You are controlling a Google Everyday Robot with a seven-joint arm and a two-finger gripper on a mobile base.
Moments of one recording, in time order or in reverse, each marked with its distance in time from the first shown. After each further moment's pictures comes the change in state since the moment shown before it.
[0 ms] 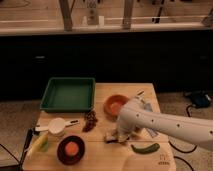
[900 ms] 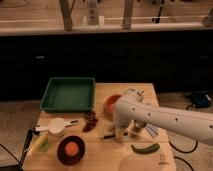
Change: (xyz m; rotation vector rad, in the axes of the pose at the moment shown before) arm -0.023 -0.023 -0.039 0.037 0.024 -0.003
